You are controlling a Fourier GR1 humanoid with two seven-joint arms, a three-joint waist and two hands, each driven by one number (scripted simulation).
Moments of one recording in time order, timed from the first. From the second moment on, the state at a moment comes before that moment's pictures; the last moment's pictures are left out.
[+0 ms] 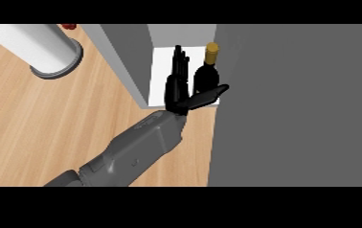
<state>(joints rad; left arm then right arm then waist) -0.91 0.00 -0.95 -0.63 1.53 0.54 -0.93 -0.09 -0.04 0.08 -2.35 -0.19 0.16 0.50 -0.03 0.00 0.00</state>
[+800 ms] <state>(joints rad) -0.66 0.11 -0.94 -0.96 1.27 0.54 -0.91 -0.08 -0.04 0.07 -2.36 -0.16 0.15 0.49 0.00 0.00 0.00</state>
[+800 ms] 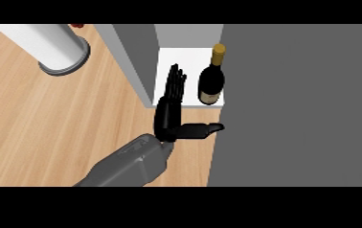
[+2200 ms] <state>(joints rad) -0.13 0.80 -0.85 -1.83 1.09 0.36 -0.79 0.01 -0.11 0.27 -2.40 -0.27 0.36 0.54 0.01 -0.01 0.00</state>
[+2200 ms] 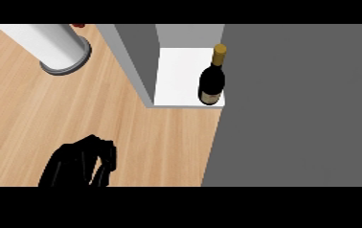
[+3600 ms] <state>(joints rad) 0.35 1.20 -0.44 -1.76 1.28 -0.13 -0.97 -0.43 -0.17 0.87 -2.34 0.02 -0.35 0.66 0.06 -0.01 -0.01</state>
